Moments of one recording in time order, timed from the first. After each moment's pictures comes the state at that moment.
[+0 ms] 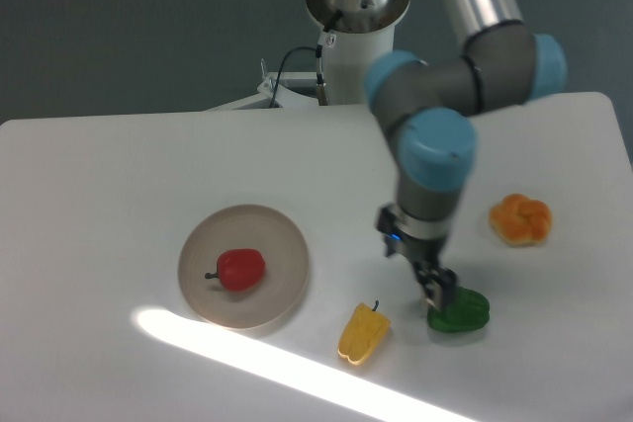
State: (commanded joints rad) arm 2.31 -2.00 -1.45 -1.16 1.51 1.23
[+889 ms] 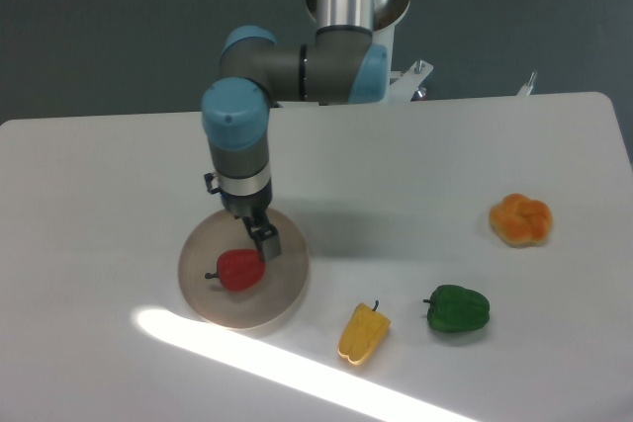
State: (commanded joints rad) arm 2.06 -2.05 -1.56 -0.99 1.52 0.91
